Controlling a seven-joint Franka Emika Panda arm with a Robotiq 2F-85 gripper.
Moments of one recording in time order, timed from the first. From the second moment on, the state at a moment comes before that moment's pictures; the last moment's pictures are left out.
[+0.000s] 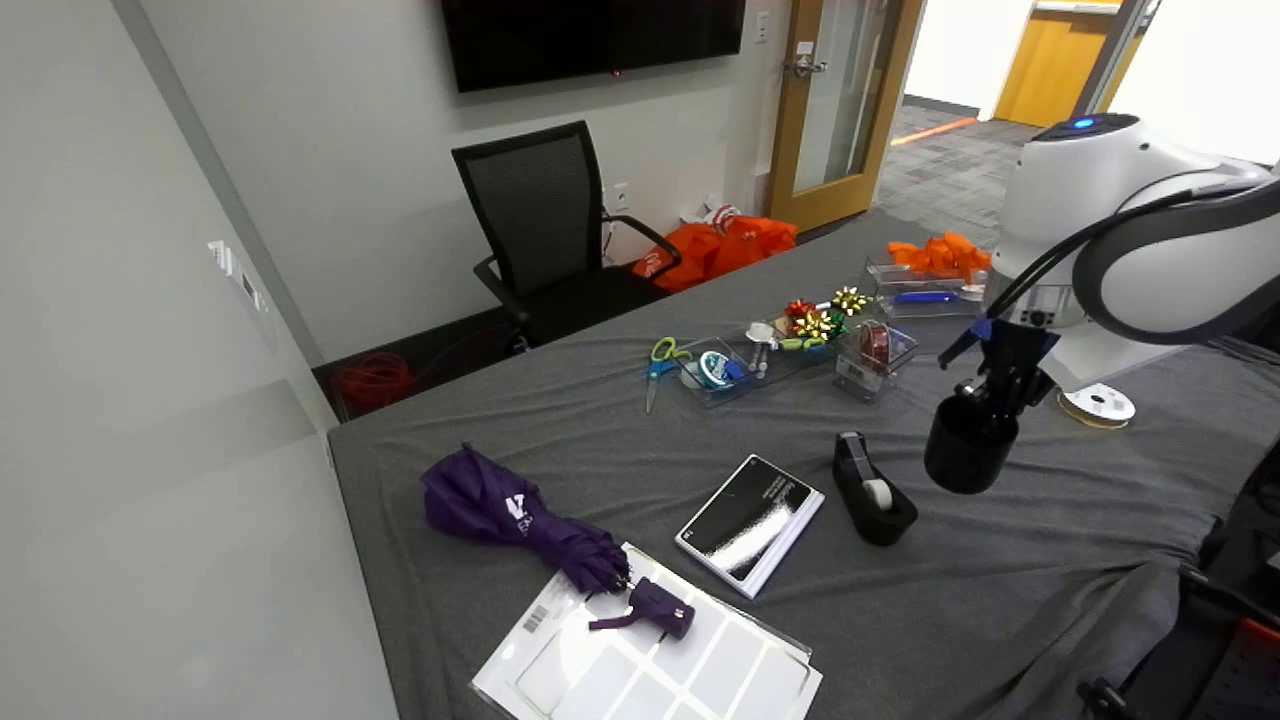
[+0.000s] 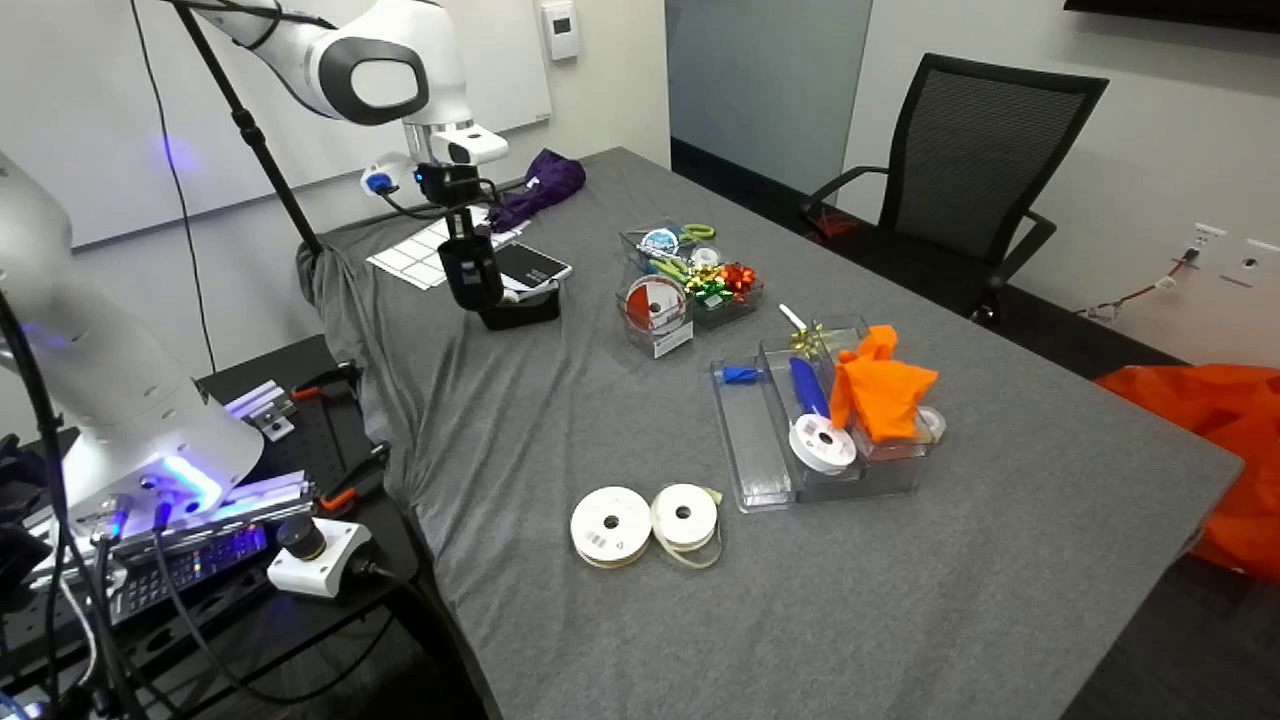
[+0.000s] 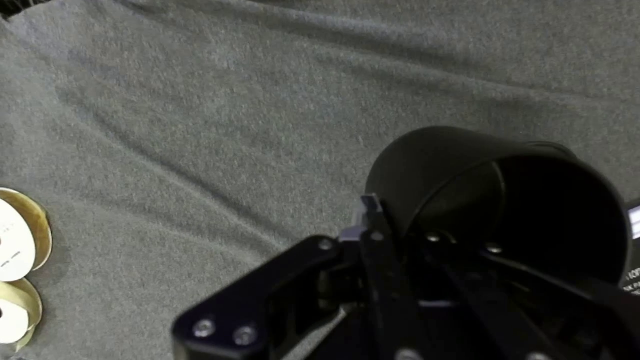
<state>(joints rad) 0.05 -0.05 0.02 -2.53 -0.13 2.36 0.45</state>
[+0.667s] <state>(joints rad) -0.05 0.06 -0.09 -2.55 0.09 2.60 0.04</state>
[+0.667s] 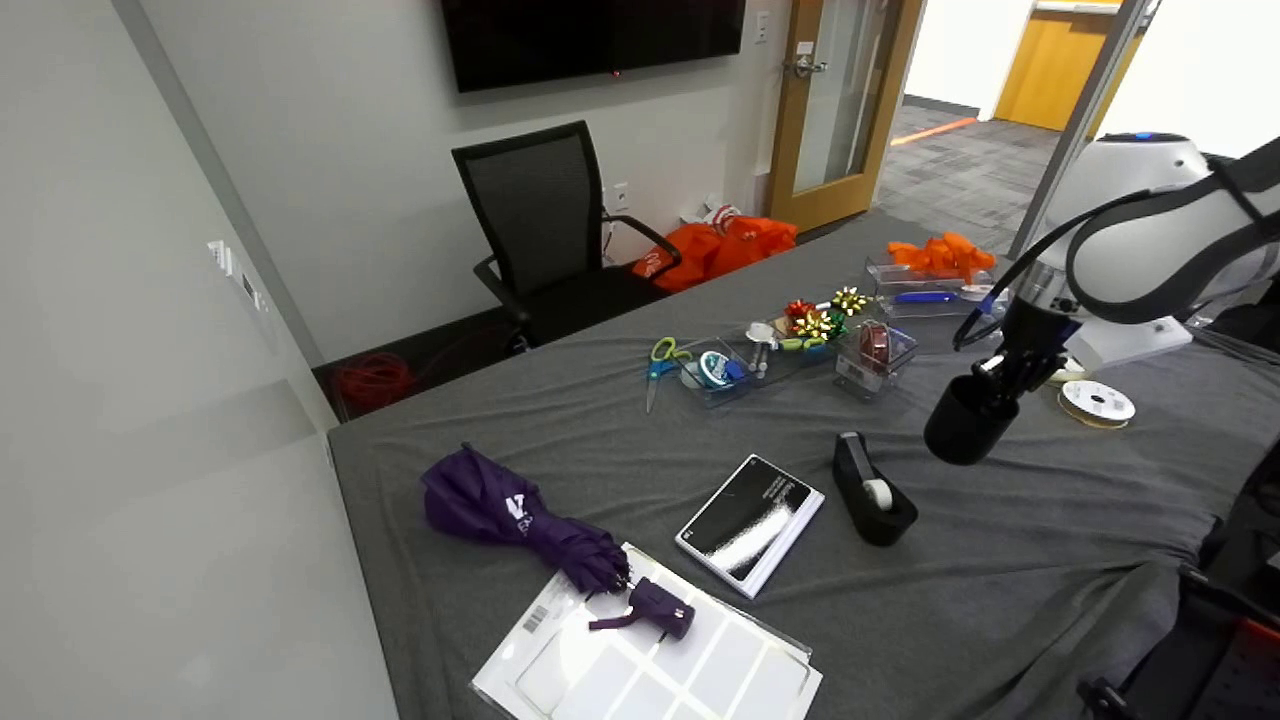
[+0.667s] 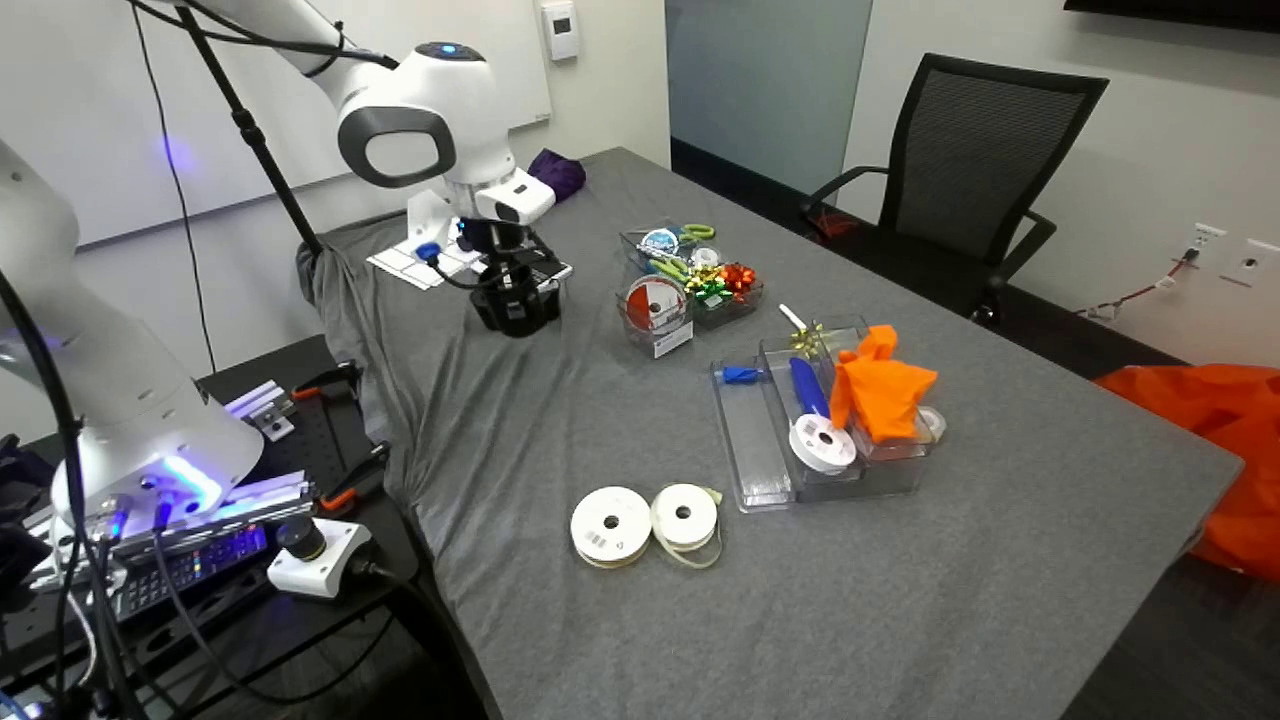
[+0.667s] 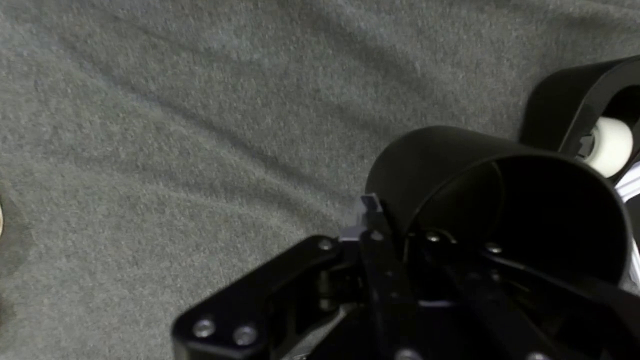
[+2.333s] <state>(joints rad) -0.09 0.24 -0.08 -2.50 0.18 2.74 -0.05</state>
